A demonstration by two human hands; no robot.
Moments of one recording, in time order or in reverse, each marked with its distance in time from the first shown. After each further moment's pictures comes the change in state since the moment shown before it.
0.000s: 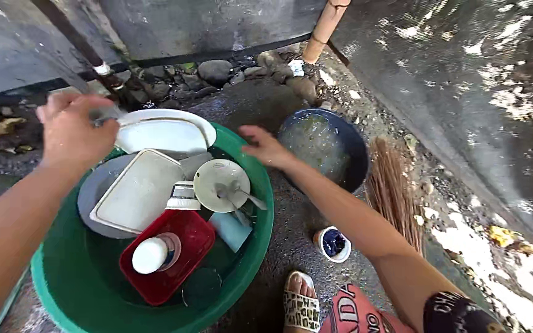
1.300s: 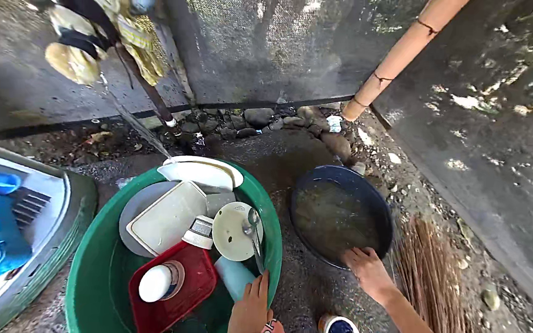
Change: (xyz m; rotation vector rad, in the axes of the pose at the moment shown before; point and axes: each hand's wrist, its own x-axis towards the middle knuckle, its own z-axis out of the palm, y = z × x) left_hand -0.231 0.189 0.195 -0.019 -0.743 -0.228; right_hand -0.161 0.200 -0.105 -1.009 -0.034 -0.363
